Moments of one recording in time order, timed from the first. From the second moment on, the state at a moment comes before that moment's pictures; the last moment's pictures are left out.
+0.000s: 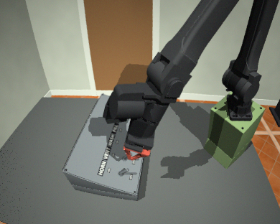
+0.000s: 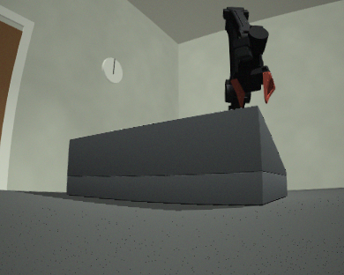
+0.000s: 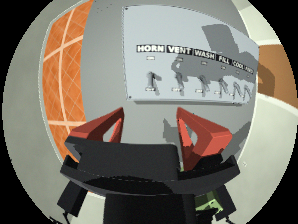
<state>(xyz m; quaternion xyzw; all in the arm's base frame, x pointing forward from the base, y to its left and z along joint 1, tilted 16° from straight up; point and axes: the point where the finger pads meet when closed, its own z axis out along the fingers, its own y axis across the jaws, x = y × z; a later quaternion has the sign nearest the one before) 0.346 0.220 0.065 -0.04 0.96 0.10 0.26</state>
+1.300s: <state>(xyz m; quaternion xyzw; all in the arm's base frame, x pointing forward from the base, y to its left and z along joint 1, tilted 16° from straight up) 0.421 0.225 0.110 -0.03 0.96 0.11 0.26</state>
